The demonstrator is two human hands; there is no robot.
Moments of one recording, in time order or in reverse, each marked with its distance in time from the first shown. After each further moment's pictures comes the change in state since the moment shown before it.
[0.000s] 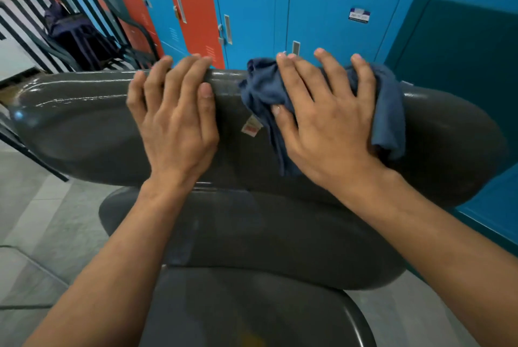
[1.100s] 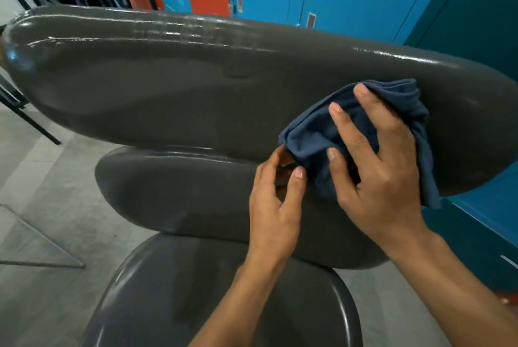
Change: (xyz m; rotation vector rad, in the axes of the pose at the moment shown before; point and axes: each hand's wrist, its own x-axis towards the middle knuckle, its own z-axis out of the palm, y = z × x) left_hand -0.142 0.126 -0.024 -1.127 -0.418 -0.894; right_hand -0.102 0.026 -0.003 0.338 0.062 -0.119
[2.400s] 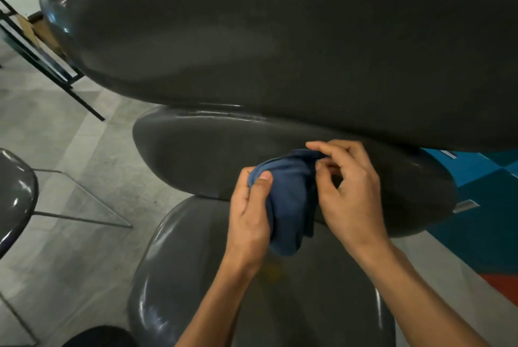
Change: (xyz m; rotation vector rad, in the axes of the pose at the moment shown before) left_hand -0.052 -0.017 -0.071 -0.119 0.071 -0.199; right_hand -0.072 -0.078 0.046 0.626 -0.156 0.664
